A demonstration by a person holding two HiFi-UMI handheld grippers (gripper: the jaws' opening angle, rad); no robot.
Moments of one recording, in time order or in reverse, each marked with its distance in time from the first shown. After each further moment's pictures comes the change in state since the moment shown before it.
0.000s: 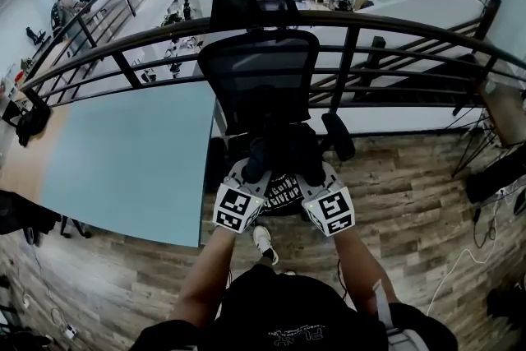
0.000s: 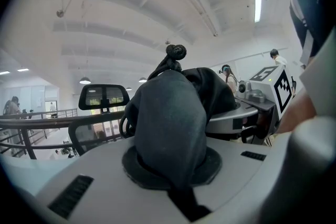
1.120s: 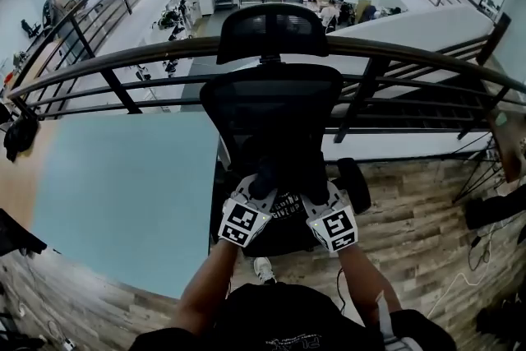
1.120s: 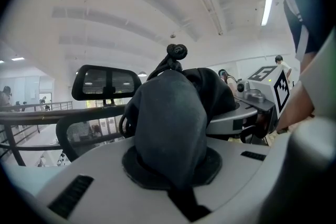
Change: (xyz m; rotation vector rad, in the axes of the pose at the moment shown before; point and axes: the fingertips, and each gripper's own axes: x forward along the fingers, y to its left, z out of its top) left arm 0.115 0.155 -0.024 -0.035 0.042 -0.051; right arm 0.173 -0.079 -0.013 0.004 0.077 0.029
